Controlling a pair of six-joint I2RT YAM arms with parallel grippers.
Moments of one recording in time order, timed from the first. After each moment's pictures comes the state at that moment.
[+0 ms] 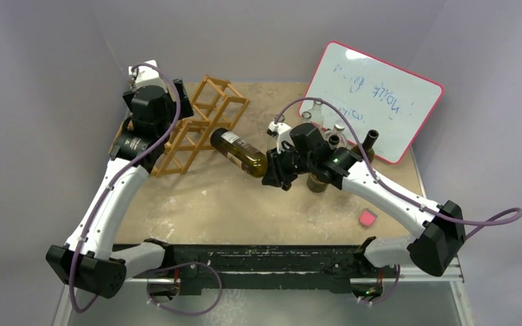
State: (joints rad) left arm -0.31 1.15 1.30 -0.41 -0.48 -0.25; right arm 0.75 1.32 1.13 -0.52 -0.31 0.30
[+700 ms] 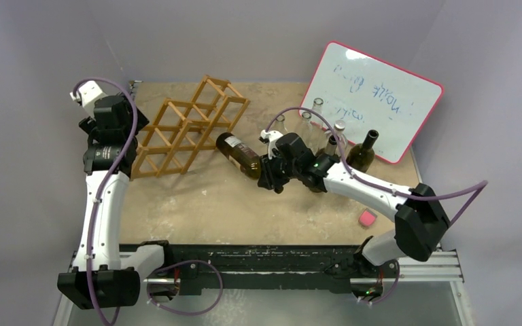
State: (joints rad) left arm 0.07 1.08 1.25 -0.59 -0.47 -0.46; right arm 0.80 1.45 1.03 -0.34 -0.16 0.35
